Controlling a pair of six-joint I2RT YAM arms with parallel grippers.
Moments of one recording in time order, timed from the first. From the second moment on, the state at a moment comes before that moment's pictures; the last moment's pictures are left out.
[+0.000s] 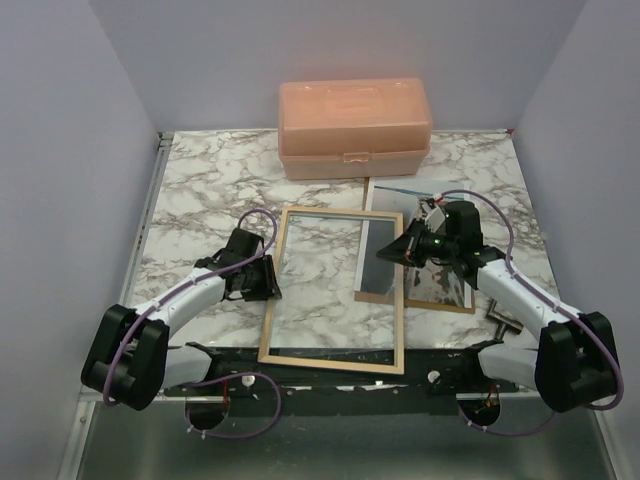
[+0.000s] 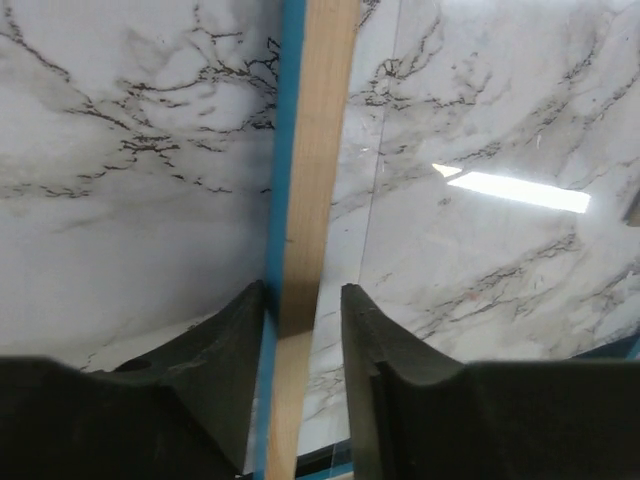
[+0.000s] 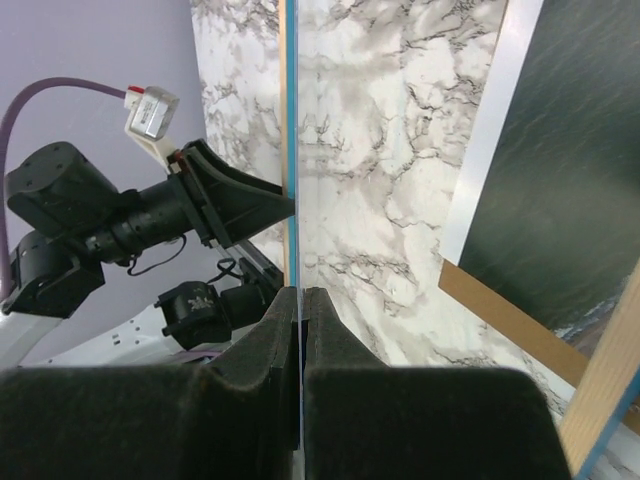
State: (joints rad) left arm -0.40 1.23 0.56 -0.41 0.20 -0.56; right arm 0.26 1.20 0.63 -0.05 -0.69 0.86
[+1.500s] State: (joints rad) left arm -0.39 1.20 0.51 -0.31 0.26 -0.56; right arm 0.26 1.19 0.75 -0.12 -0.79 0.89
